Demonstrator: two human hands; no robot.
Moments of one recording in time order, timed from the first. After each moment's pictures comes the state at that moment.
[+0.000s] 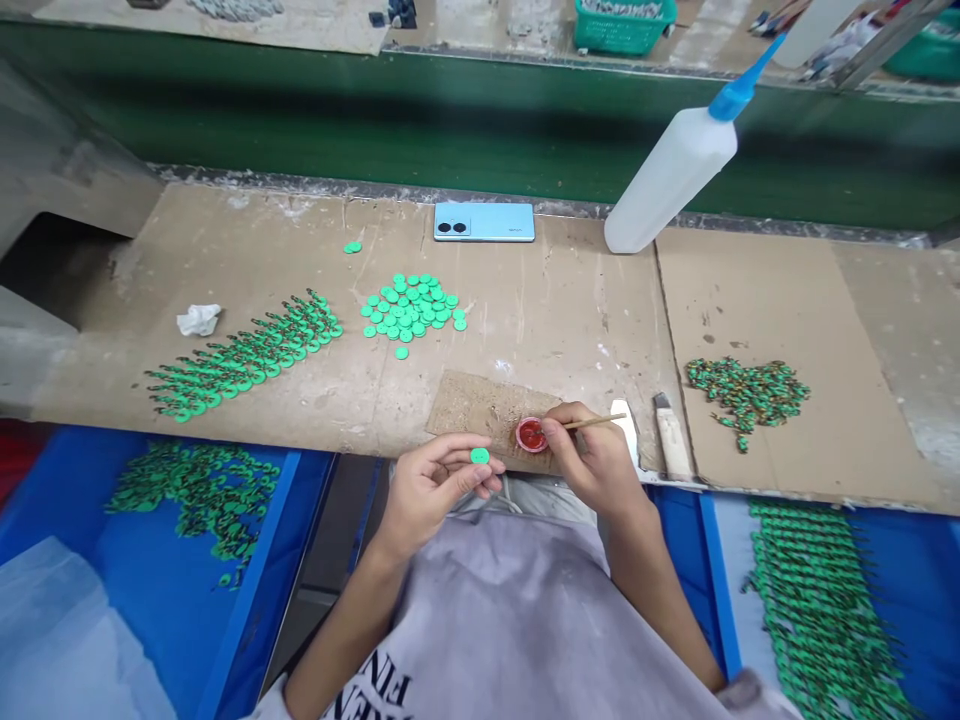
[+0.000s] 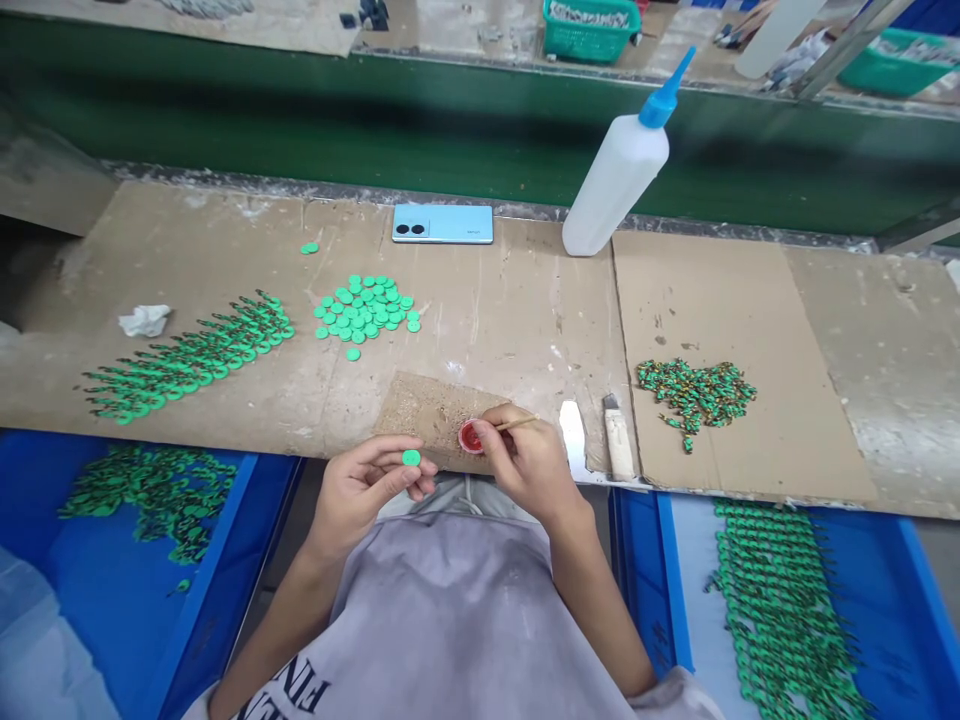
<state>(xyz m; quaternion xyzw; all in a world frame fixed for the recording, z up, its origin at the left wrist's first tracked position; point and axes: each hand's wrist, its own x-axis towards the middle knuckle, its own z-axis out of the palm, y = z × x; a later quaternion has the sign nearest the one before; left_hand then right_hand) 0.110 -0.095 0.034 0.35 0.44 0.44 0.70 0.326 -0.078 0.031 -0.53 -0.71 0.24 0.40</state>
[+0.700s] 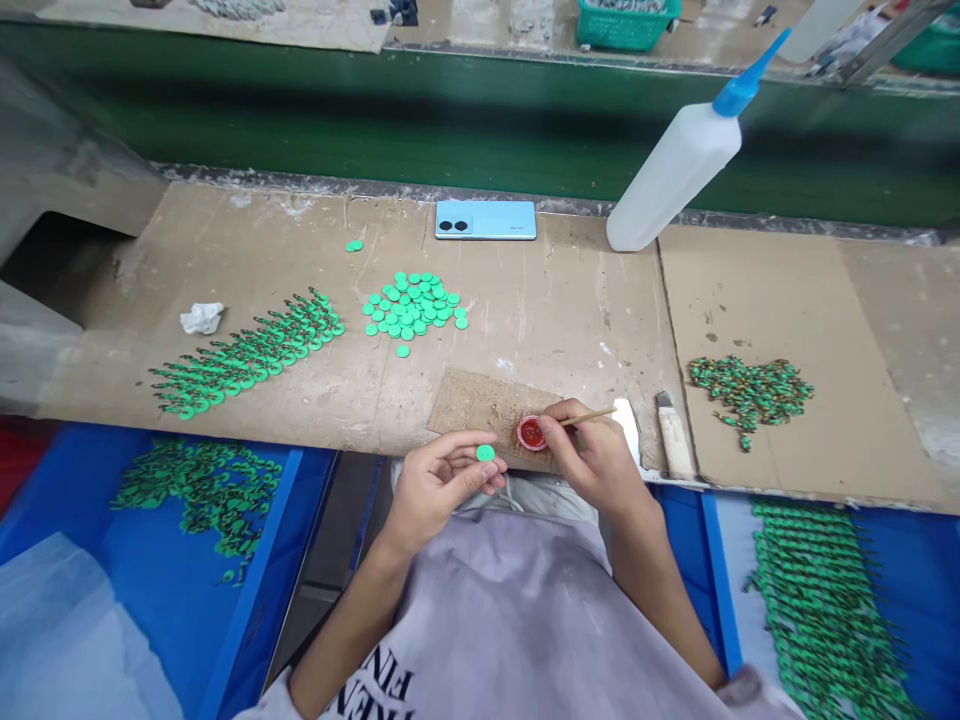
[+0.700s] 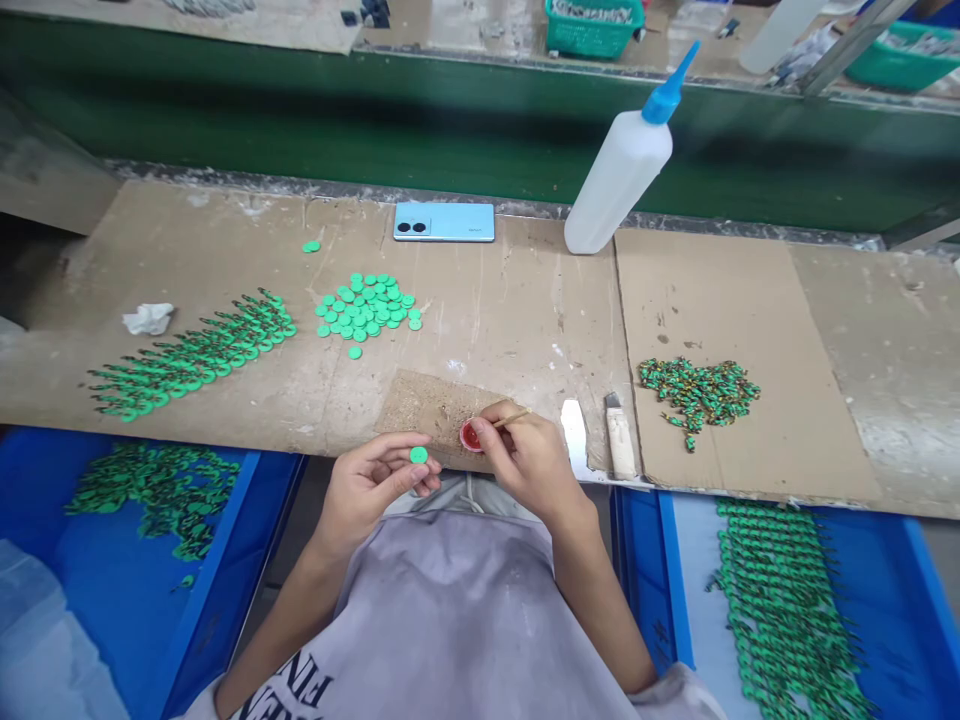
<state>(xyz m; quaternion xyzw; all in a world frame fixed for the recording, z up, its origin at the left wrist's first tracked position) 0.111 -0.097 0.028 0.38 0.45 0.43 0.69 0.323 -0.077 0.035 -0.54 -0.70 0.26 0.39</state>
